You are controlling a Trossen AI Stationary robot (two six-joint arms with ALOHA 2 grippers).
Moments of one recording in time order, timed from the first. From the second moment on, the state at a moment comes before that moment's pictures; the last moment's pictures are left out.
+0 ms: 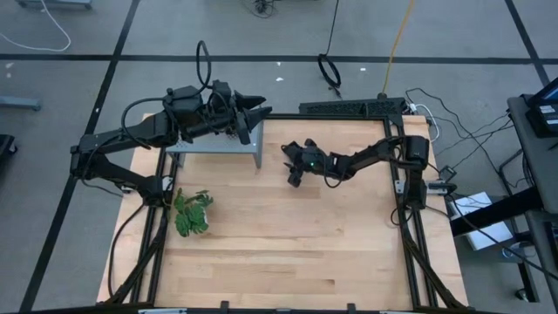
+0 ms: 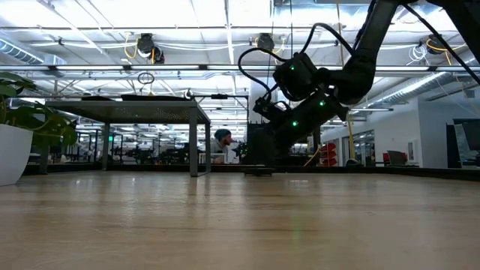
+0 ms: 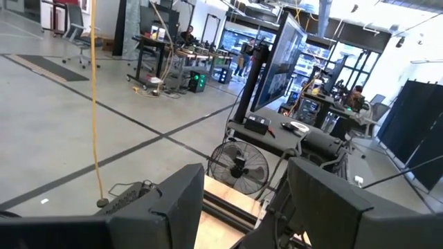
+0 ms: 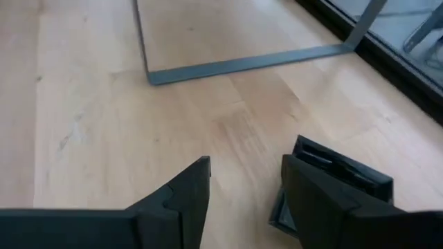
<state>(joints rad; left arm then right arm) 0.21 1.28 1.41 -0.10 -0.16 -0.29 -0.26 1.93 0.81 0.60 0.20 -0.02</state>
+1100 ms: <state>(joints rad) 0.21 1.28 1.41 -0.10 -0.15 -0.30 -0.26 1.95 0.81 0.49 0.18 -0.07</state>
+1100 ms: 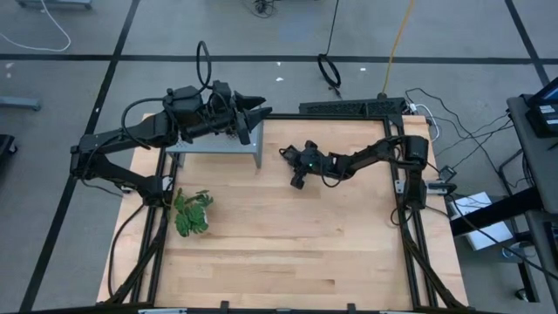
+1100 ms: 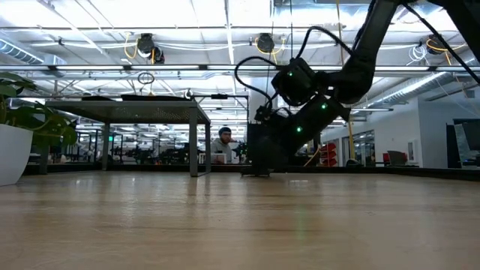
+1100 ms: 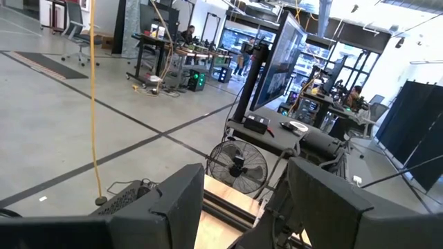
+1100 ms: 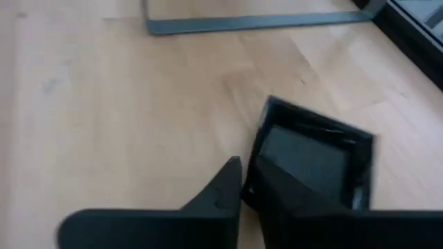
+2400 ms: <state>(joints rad) 0.21 1.28 1.41 -0.21 -0.15 -0.33 -0.02 1.84 0.81 0.44 -0.19 -0.06</state>
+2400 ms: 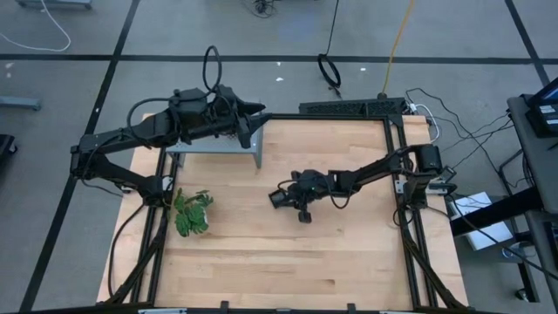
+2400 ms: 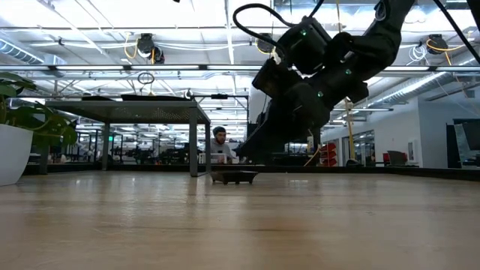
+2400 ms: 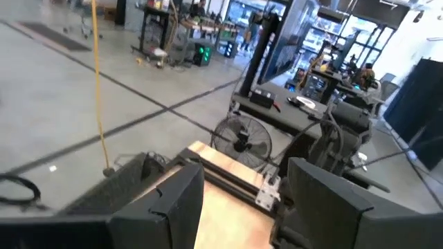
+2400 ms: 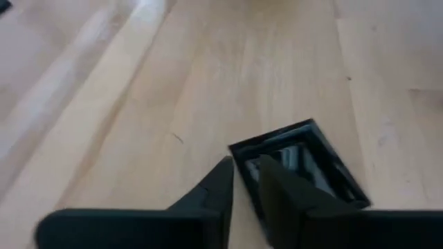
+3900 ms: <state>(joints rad) -0.01 1.63 1.26 -0.55 0.04 0.61 -0.08 0.63 0.66 -0.36 0.35 0.09</state>
